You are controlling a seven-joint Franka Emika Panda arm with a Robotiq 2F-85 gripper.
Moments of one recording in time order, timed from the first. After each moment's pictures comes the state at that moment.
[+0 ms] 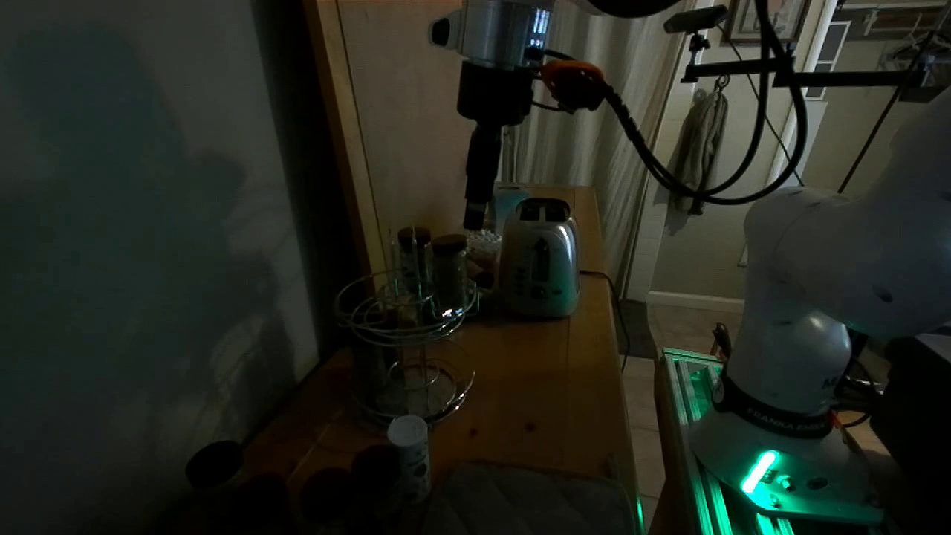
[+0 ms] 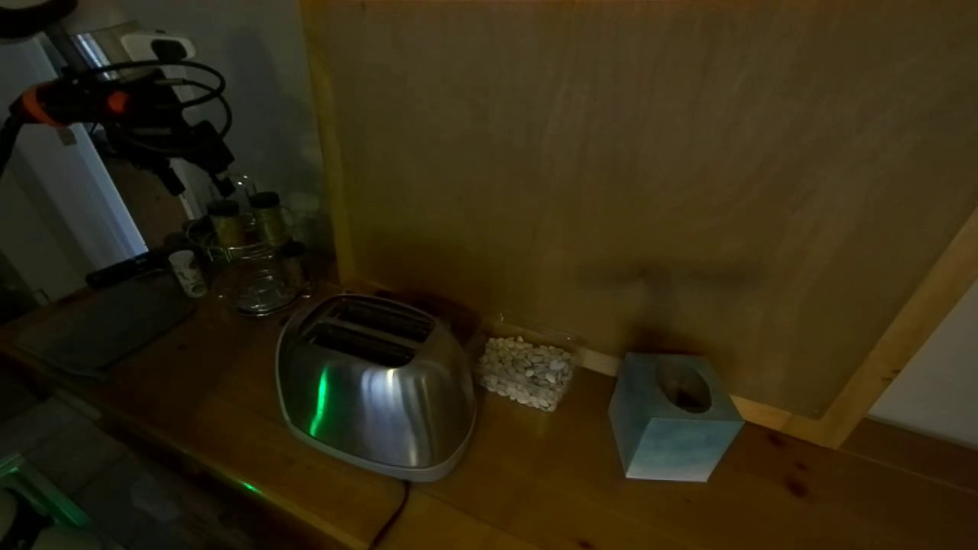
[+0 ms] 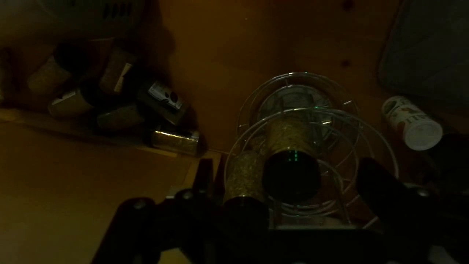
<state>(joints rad) 0.12 -0.61 0.08 -2.47 -0.08 2.02 -0.03</state>
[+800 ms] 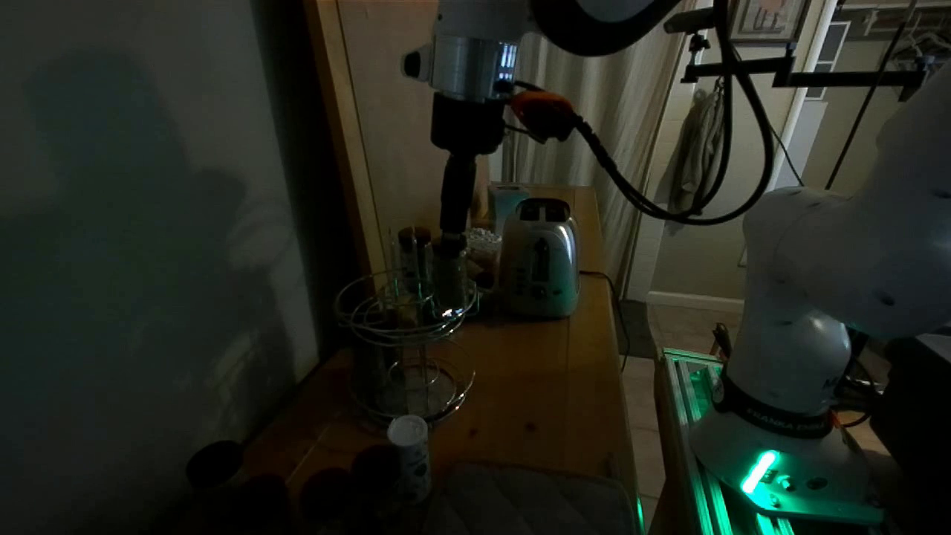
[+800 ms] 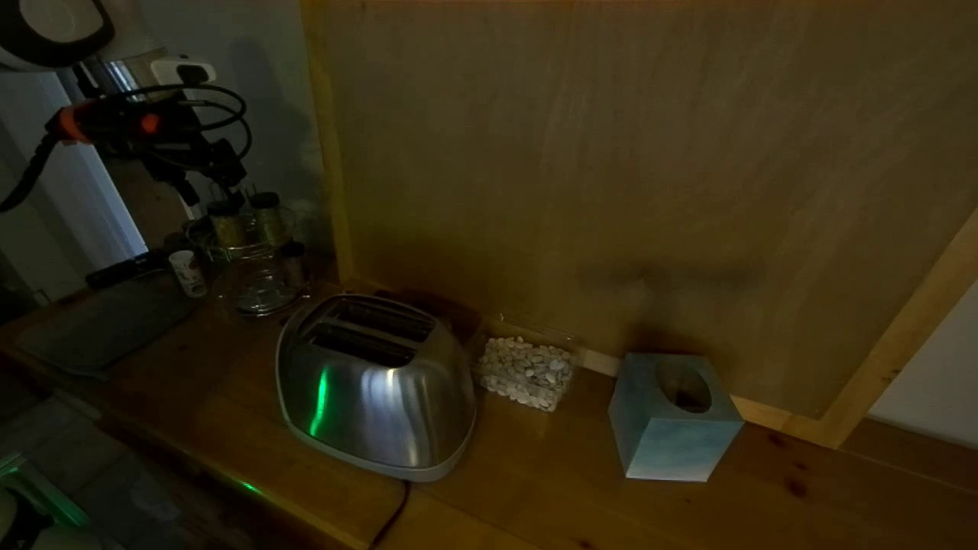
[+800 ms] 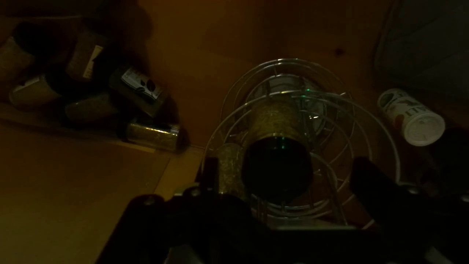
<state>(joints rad) 0.13 -0.50 0.09 -2.45 -0.07 2.11 -0.03</state>
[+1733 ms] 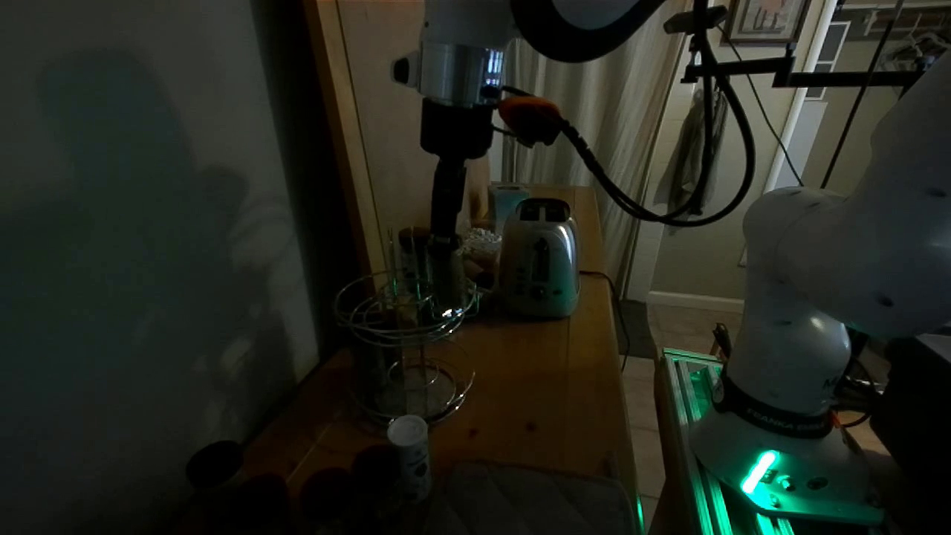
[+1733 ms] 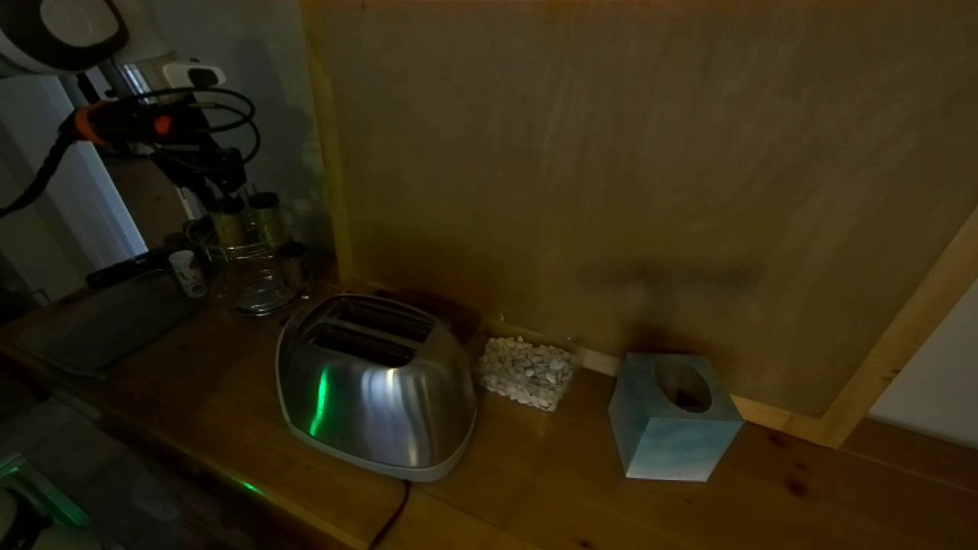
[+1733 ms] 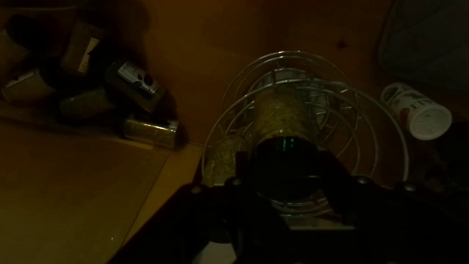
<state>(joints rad) 0.13 -0.46 0.08 -2.43 -0.07 2.12 -0.03</state>
